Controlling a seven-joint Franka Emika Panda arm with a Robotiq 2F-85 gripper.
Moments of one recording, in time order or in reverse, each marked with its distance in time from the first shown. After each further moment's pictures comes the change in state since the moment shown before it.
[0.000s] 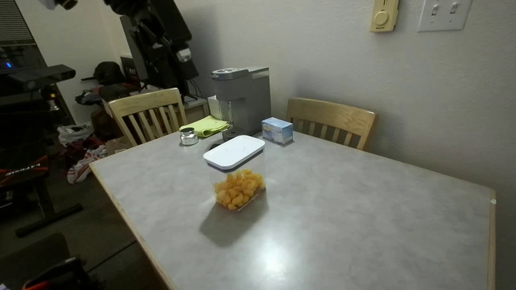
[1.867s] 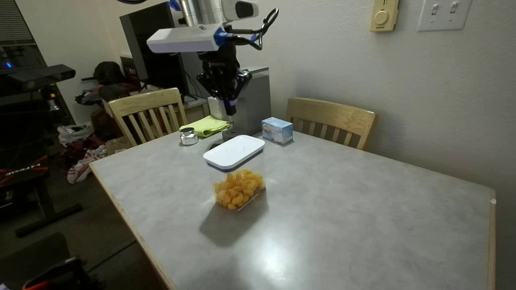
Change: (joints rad) arm 0.065 0.455 -0.078 0.269 0.319 0.136 -0.511
